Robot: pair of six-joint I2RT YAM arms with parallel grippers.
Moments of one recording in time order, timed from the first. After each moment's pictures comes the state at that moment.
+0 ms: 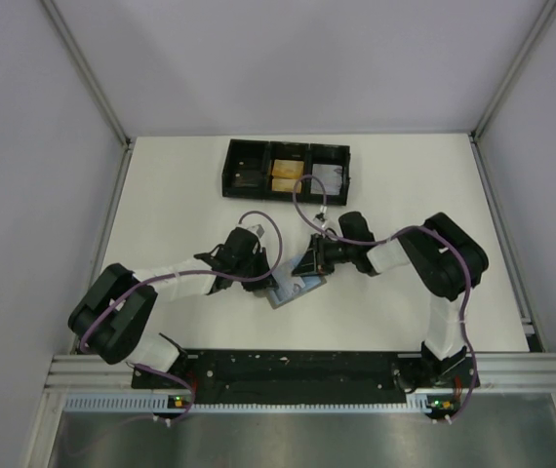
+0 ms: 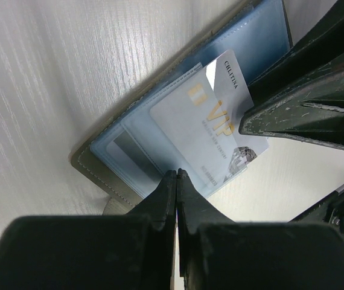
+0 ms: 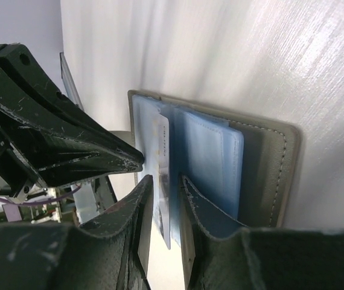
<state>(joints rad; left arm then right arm) -0.63 1.47 0.62 -0.06 0.22 -0.75 0.54 1.92 0.74 0.54 -0.80 0.76</state>
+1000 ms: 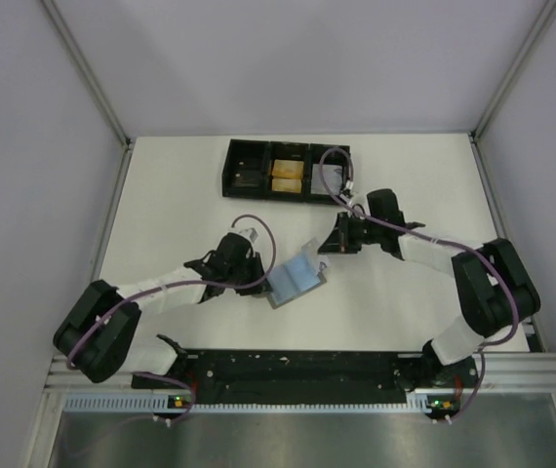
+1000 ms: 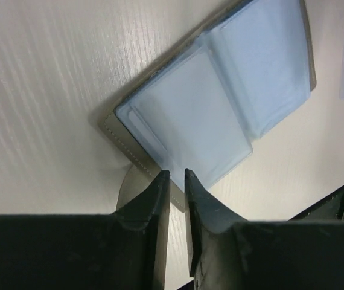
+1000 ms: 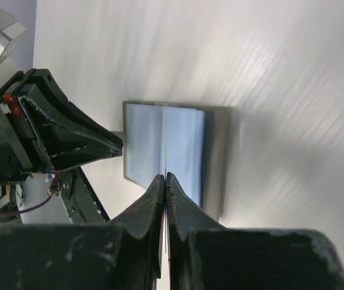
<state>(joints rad) -0.63 1.38 0.57 -0.07 0.19 -0.73 0.39 1.62 0.80 0.09 -0.70 0.49</state>
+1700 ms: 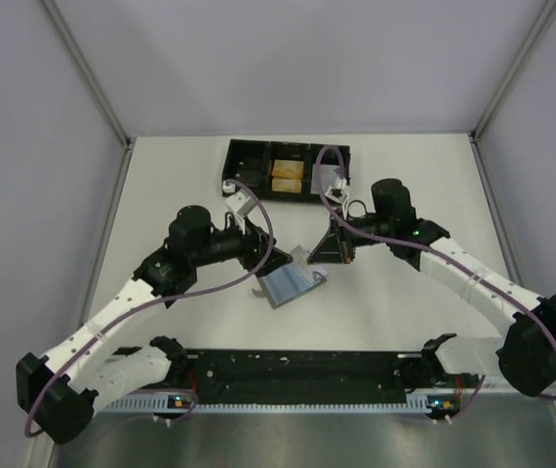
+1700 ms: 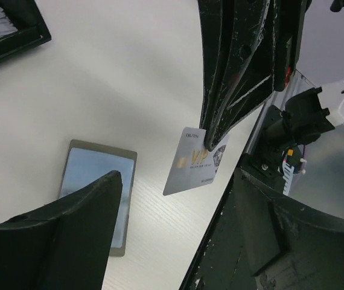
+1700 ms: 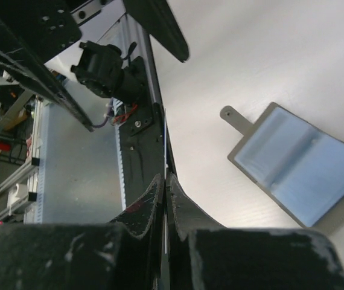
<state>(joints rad) -0.60 0.94 0.79 -0.11 0.52 -0.32 0.53 1.25 0.91 -0.17 -0.95 0.25</state>
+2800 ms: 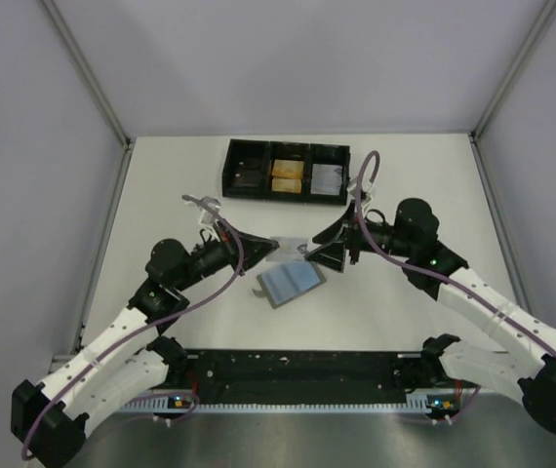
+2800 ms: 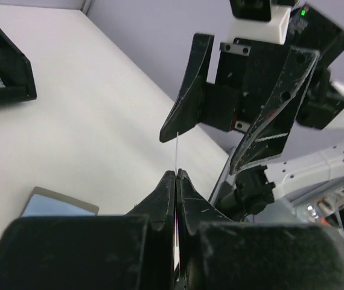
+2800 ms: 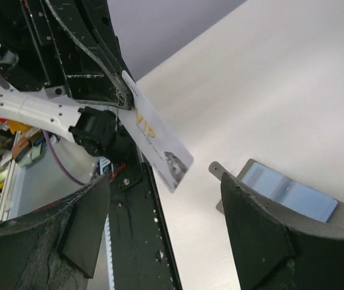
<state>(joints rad) -0.60 0.77 0.57 0.27 0.49 -0.61 0.59 1.03 0.80 0.04 -0.75 0.37</state>
